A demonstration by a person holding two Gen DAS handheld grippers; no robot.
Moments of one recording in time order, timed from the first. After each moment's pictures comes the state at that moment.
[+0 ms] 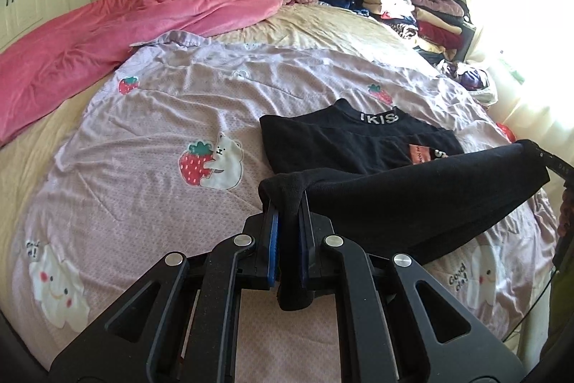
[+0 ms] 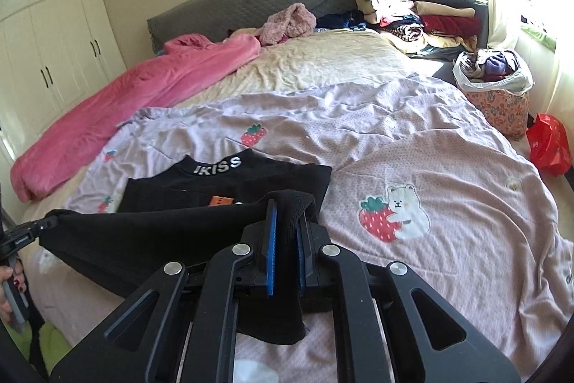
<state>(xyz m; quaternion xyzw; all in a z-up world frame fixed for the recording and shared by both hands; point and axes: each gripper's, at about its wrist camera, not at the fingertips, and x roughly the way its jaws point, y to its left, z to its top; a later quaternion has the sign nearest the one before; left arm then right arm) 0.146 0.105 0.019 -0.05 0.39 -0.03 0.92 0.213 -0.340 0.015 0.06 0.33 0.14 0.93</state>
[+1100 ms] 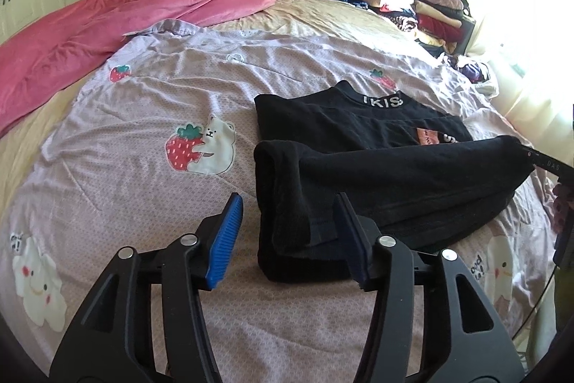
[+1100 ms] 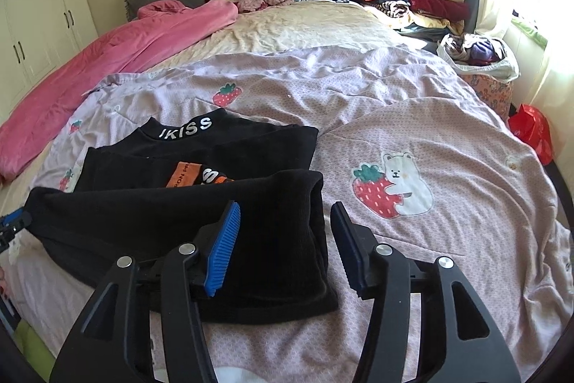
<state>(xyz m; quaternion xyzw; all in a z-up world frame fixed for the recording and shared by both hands) 0.149 0.103 -0.012 -0.05 0.39 -0.03 0.92 0.225 -0.319 -0.023 0.02 0.39 0.10 0.92</state>
